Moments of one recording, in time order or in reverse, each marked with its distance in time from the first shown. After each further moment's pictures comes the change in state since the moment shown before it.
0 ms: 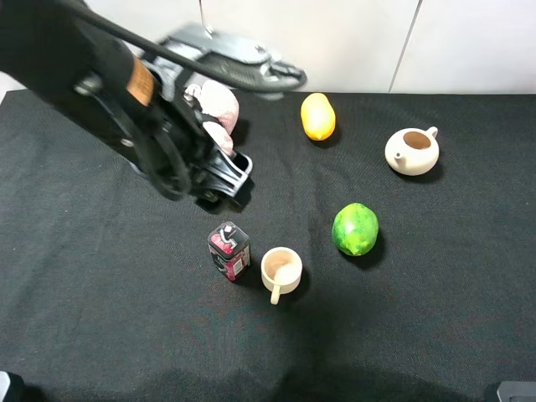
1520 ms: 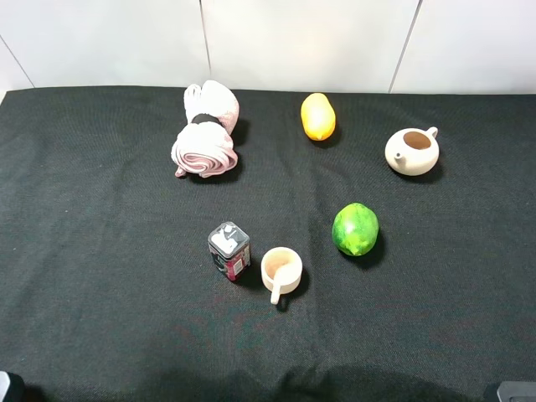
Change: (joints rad) left arm 0.012 -0.663 0.000 0.145 0.517 0.076; right arm 0.000 0.000 0.000 0.007 0.000 0.000
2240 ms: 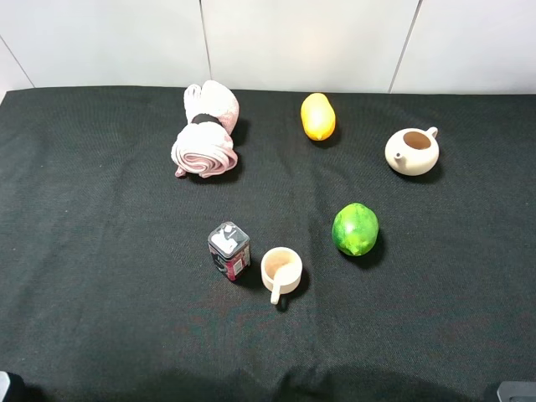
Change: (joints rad) left arm 0.468 -0.130 0.073 -0.153 -0.001 0.354; right arm 0.000 0.000 0.000 0.000 0.000 0.000
